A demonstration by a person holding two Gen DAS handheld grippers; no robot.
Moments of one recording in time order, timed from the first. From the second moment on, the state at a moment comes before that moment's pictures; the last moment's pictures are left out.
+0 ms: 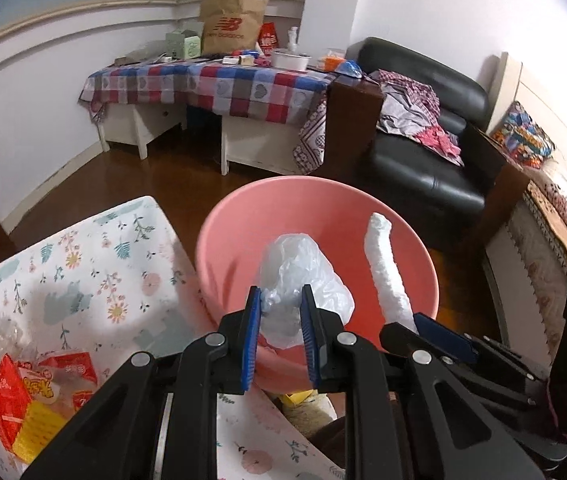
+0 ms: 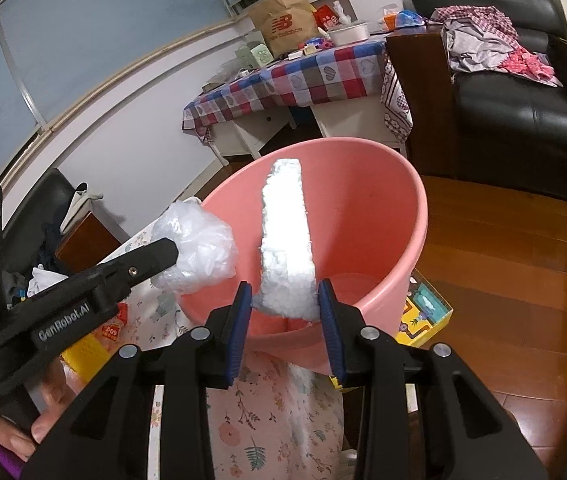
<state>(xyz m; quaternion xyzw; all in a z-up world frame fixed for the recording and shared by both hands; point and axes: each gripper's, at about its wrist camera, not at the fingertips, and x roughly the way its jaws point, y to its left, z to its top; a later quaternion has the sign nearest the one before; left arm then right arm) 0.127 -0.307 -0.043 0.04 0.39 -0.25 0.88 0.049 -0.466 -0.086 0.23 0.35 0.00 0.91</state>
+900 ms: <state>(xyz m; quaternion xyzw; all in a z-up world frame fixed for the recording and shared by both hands) 0.117 -0.293 -0.038 0.02 0.39 -0.26 0.88 0.053 -0.466 -0.085 0.22 0.35 -0.01 0.91</state>
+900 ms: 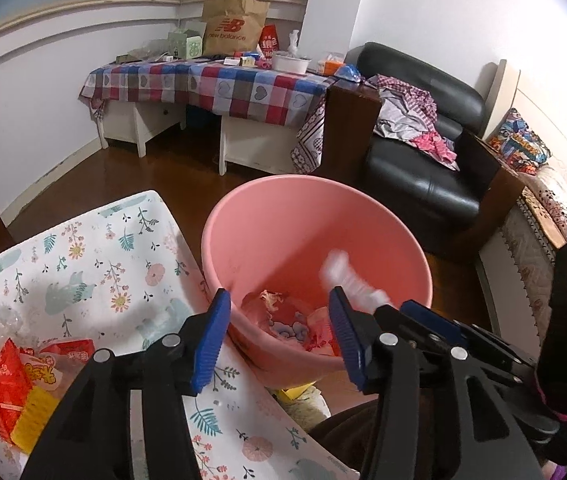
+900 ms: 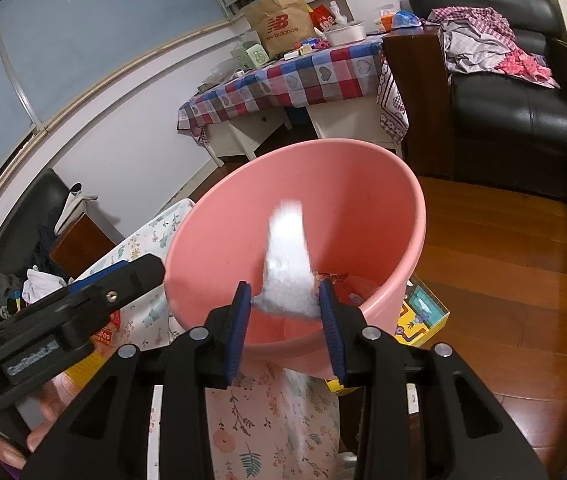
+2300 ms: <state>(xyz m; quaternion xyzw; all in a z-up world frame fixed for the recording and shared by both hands) 0.011 -0.036 0.016 -0.03 0.32 -0.08 0.94 0.013 -0.324 -0.060 0.14 0.36 0.18 0.90</state>
